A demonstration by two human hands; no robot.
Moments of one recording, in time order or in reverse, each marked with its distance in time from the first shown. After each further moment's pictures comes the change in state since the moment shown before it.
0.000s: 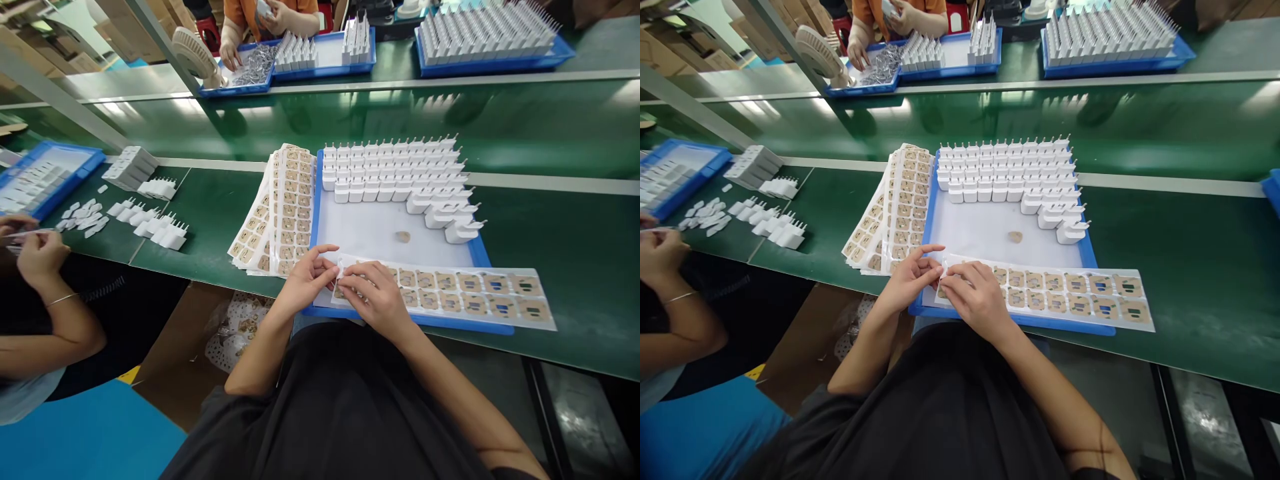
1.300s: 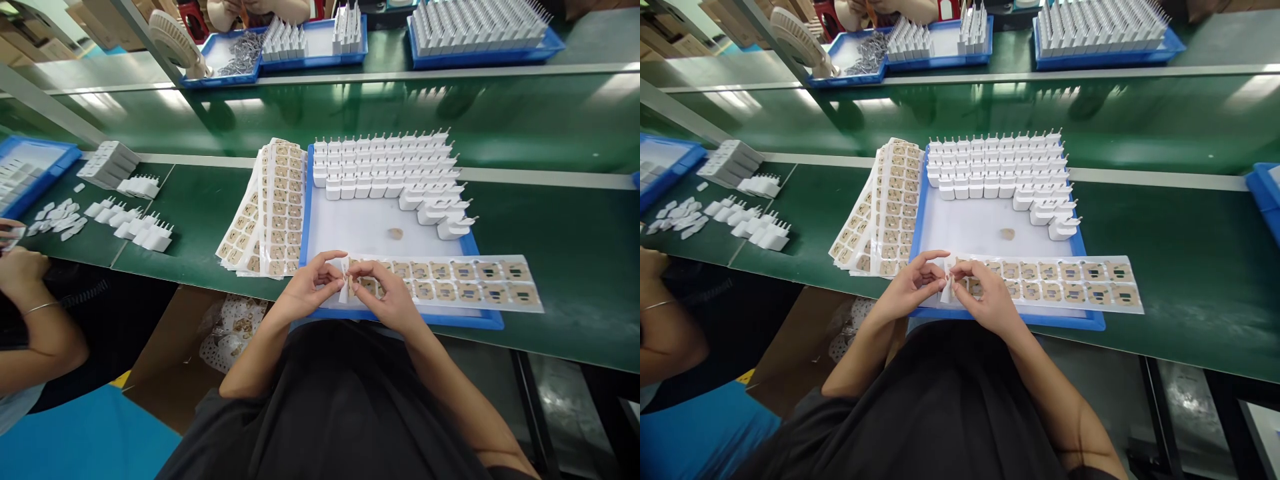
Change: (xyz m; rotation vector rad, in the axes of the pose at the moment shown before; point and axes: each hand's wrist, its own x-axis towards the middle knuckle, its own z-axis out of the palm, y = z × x) left_hand -0.005 0.003 0.013 0.121 -0.166 0.067; right_hand -0.009 0.011 -0.022 0.441 -0.134 0.472
